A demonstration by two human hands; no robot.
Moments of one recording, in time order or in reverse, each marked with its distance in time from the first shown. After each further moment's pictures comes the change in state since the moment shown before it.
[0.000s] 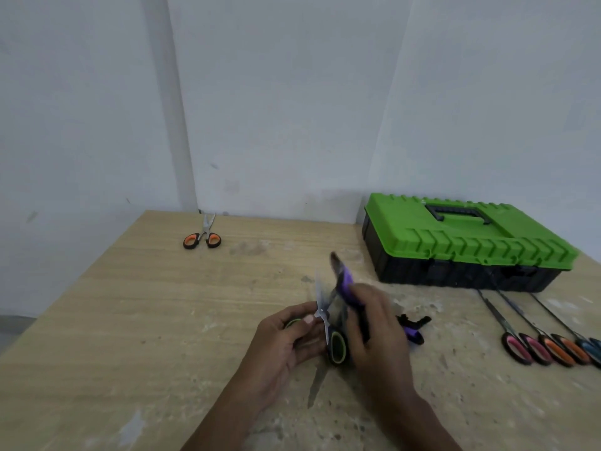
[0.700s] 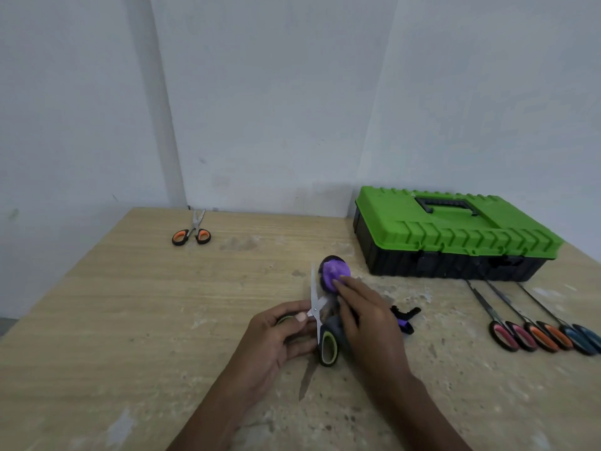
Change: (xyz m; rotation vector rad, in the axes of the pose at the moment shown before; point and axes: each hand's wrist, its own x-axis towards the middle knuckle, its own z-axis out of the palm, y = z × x) left_hand -0.003 0.001 -0.001 0.053 -0.030 0.009; right_hand 0.008 0.026 0.003 -0.183 -0.134 0.097
